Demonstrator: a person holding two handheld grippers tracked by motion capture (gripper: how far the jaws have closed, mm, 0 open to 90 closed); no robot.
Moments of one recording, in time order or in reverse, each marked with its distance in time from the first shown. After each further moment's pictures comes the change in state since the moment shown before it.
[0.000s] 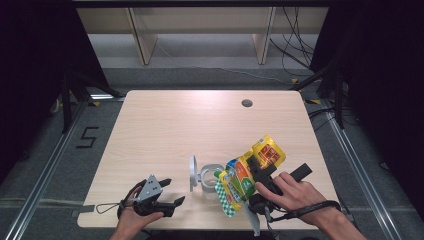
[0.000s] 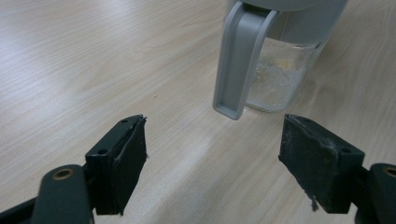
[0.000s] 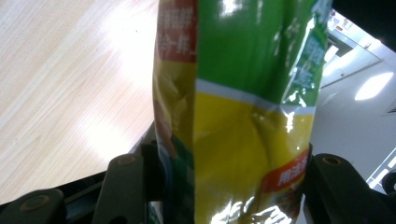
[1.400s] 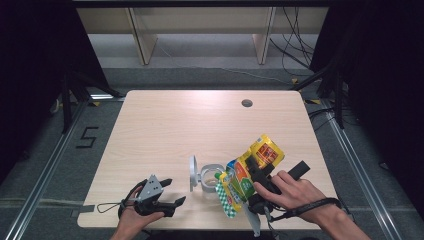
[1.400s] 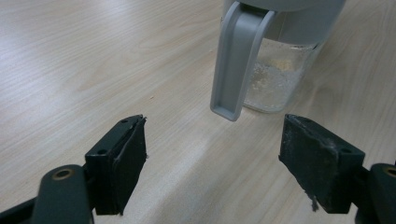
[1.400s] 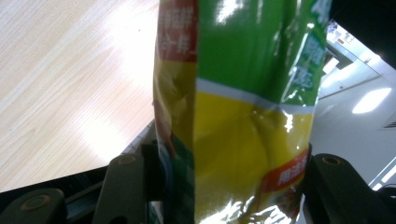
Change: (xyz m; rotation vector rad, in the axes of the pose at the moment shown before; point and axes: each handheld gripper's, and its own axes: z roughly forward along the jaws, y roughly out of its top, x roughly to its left) left arm 0.000 0.001 0.002 -0.008 -0.006 0.020; right arm -0.008 -0.001 0.000 -0.020 0.028 -0.114
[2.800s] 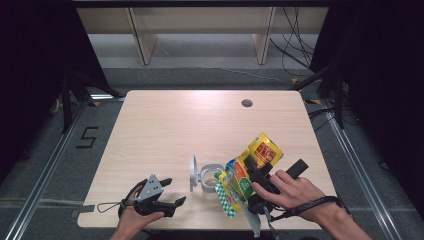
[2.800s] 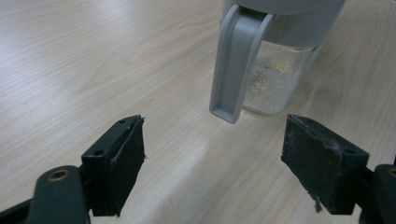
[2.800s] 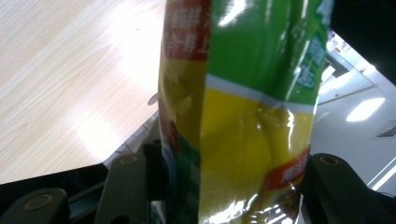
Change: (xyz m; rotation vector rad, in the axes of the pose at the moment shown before) left arm -0.001 0.000 0.000 -0.003 -0.006 -0.022; right arm -0.007 0.000 -0.002 0.007 -0.023 -0.072
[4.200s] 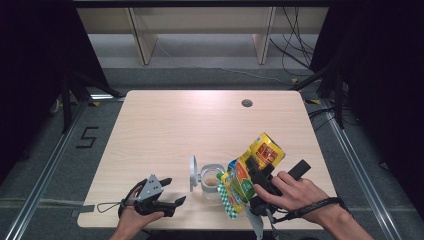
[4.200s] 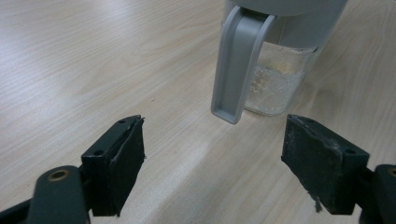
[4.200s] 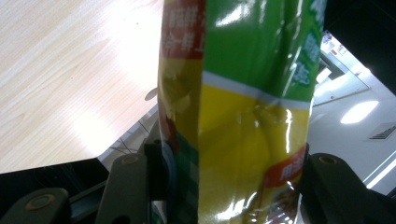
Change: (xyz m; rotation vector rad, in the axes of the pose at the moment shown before) left arm 0.000 0.000 0.000 -0.001 0.003 0.004; right arm -0.001 -0.003 -0.006 -0.001 -0.003 -0.052
